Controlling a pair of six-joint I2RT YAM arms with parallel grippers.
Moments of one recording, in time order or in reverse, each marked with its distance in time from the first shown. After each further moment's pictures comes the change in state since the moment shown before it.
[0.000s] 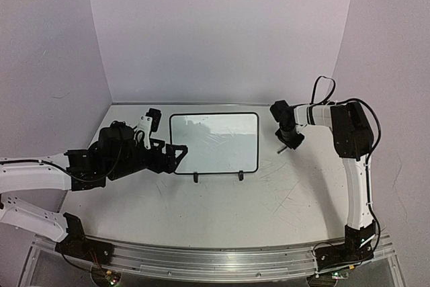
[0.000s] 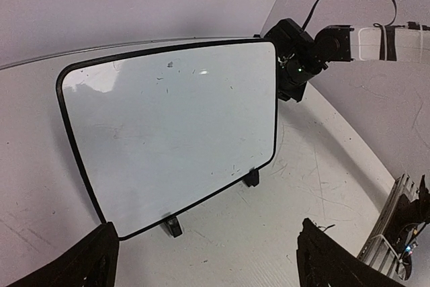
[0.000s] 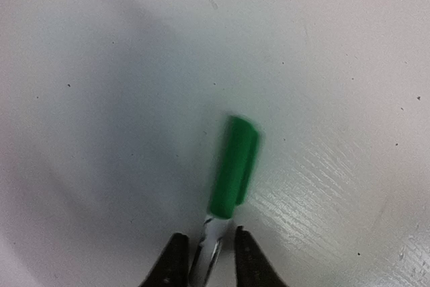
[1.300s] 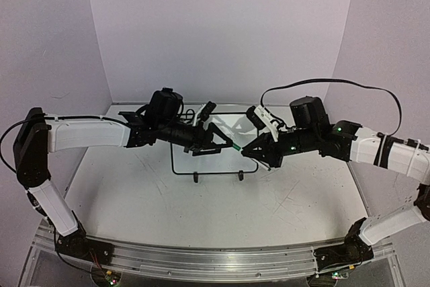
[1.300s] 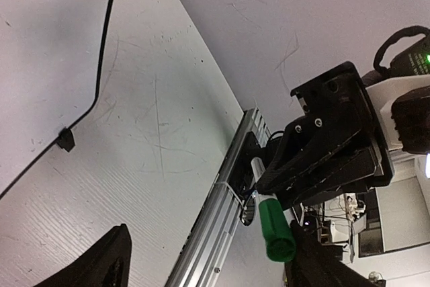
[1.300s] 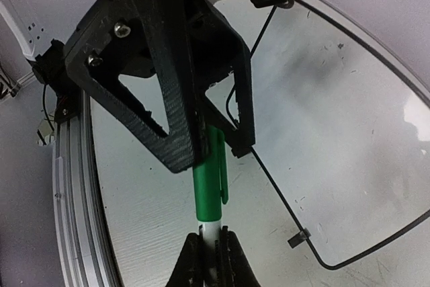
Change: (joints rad) left arm 0.164 0.579 0.520 -0.051 0.926 -0.298; right arm 0.410 -0.980 -0.680 0.397 -0.949 -1.263
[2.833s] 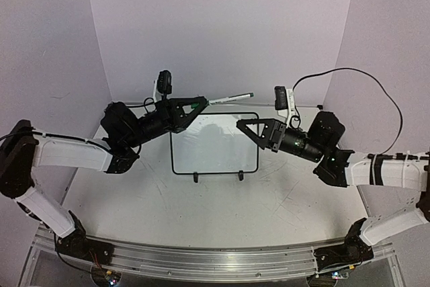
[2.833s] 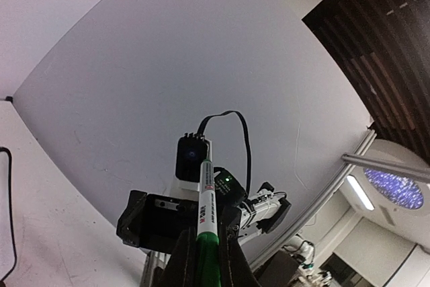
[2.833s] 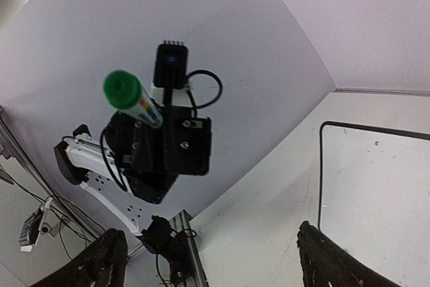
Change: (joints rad) left arm 0.015 -0.176 -0.393 1.144 -0.174 -0.396; right arm 0.030 -0.037 -0.311 0.998 0.015 0.826
